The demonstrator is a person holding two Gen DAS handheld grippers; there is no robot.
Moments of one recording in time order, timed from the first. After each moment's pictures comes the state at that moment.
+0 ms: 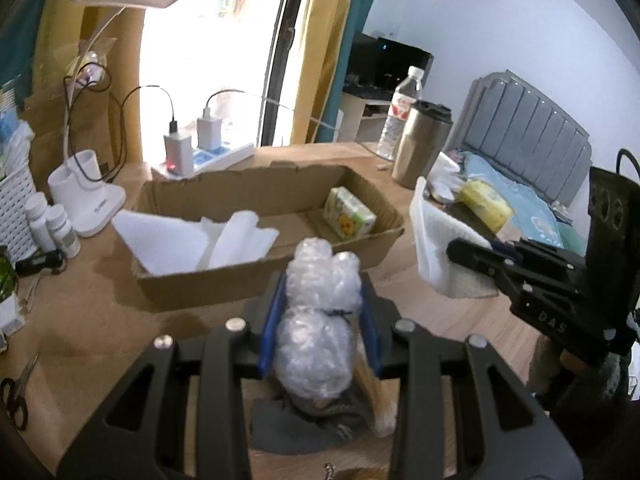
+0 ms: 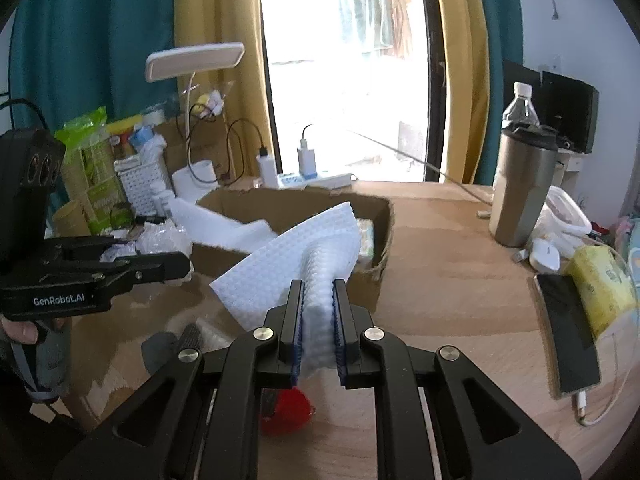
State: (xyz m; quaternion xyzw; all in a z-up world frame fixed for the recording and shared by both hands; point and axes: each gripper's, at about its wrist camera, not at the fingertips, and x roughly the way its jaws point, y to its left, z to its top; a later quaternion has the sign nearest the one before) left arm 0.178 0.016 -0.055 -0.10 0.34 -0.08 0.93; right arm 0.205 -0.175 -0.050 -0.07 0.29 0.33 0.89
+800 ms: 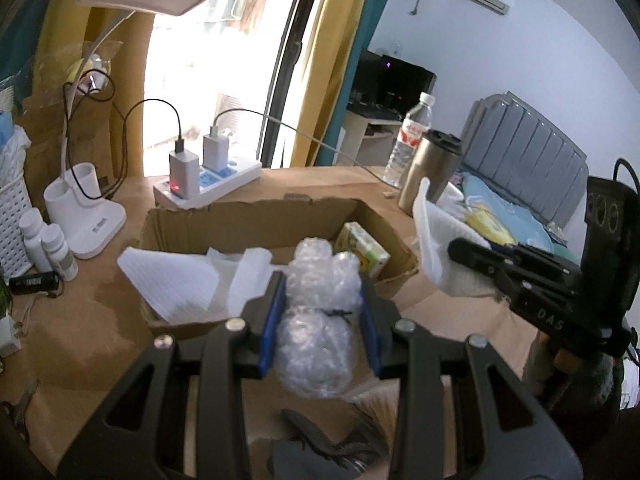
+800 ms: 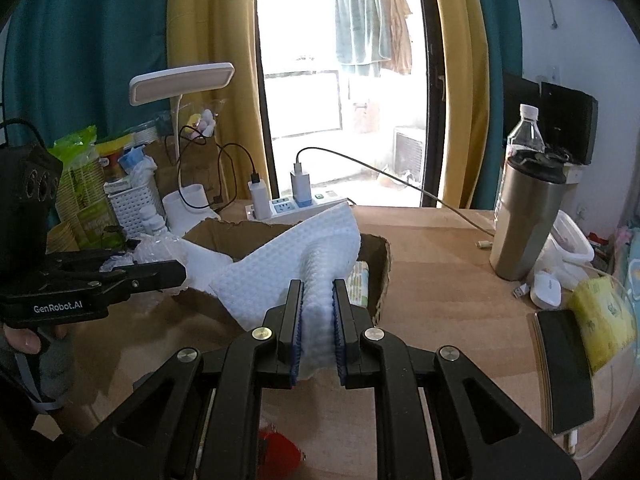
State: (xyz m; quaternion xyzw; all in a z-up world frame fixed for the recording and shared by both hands) left arm 0.201 0.044 -0.048 -0.13 0.31 -0.07 0.94; right arm 0.236 -0.164 -0.031 -0.06 0.27 0.33 0.90
